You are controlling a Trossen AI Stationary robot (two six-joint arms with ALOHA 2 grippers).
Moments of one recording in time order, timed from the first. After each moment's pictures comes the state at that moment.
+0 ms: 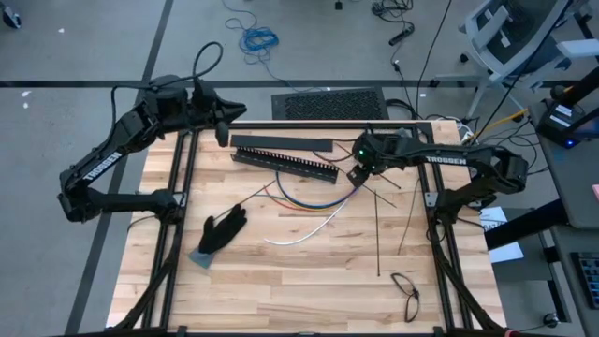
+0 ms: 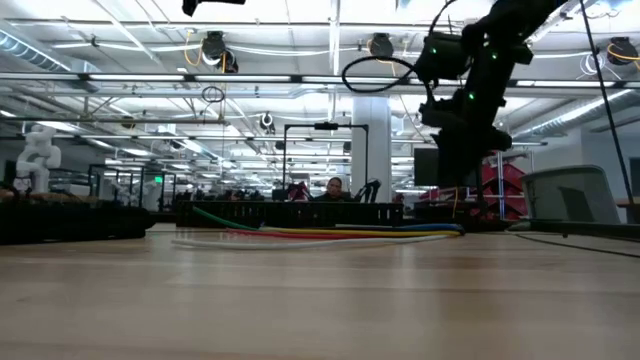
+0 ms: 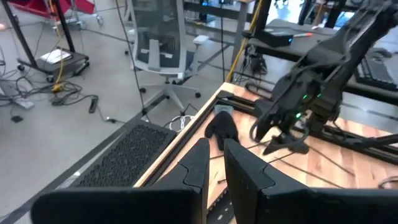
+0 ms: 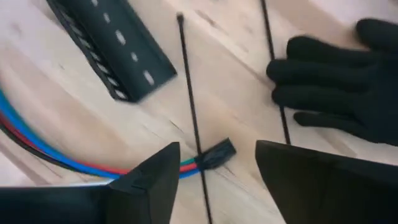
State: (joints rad) left arm 0.64 1.01 1.32 -0.57 0.22 -0.02; right arm -0.43 1.38 0.88 -0.66 0.10 0.44
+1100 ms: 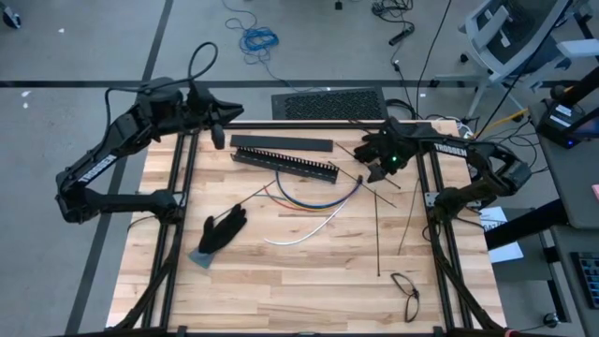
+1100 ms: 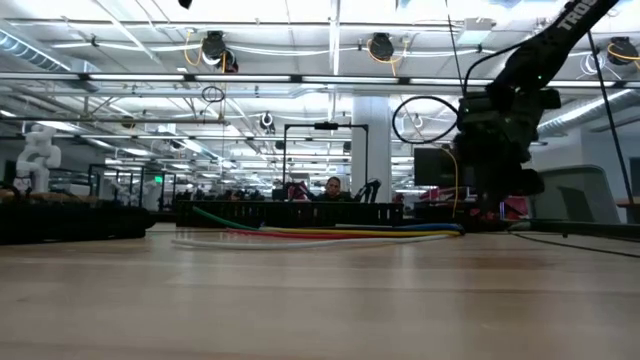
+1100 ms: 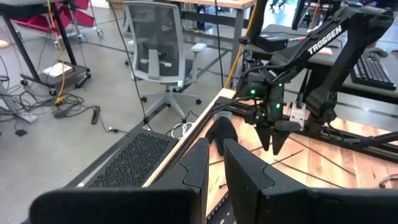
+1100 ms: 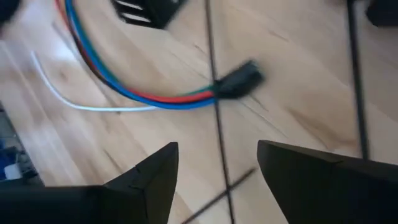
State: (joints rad) left arm 0.61 0.98 1.32 -0.58 0.20 0.01; right arm -0.87 1.38 0.70 -0.68 -0.58 0.15
